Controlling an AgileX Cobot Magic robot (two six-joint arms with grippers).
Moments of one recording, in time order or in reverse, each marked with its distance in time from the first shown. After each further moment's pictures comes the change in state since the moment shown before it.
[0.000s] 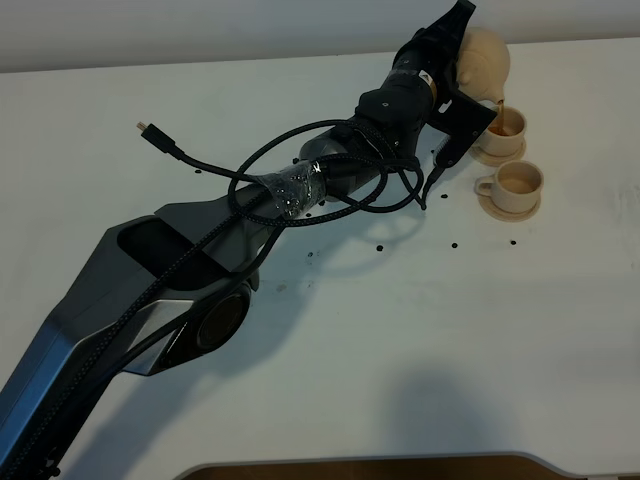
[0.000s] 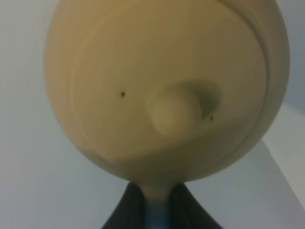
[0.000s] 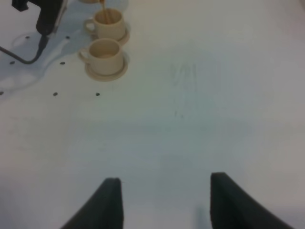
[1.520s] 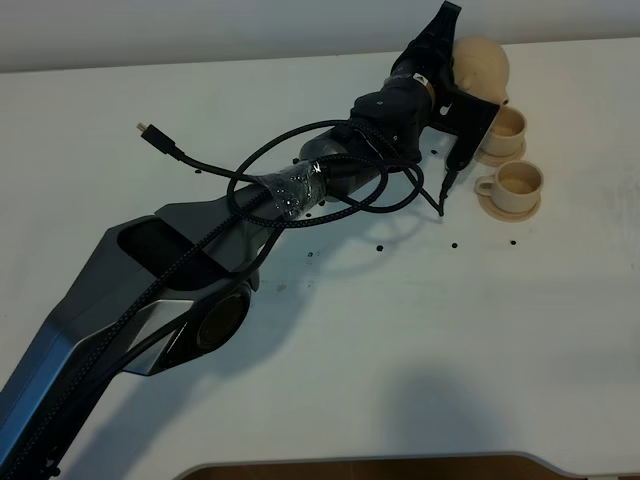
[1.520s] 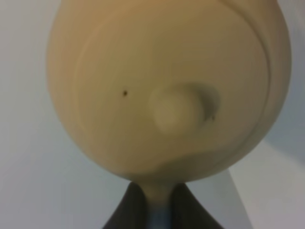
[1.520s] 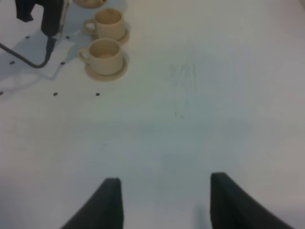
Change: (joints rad) left arm 0.000 0.000 0.000 -0.182 0.011 -0.003; right arm 0.000 0.000 0.000 -0.001 0.000 0.000
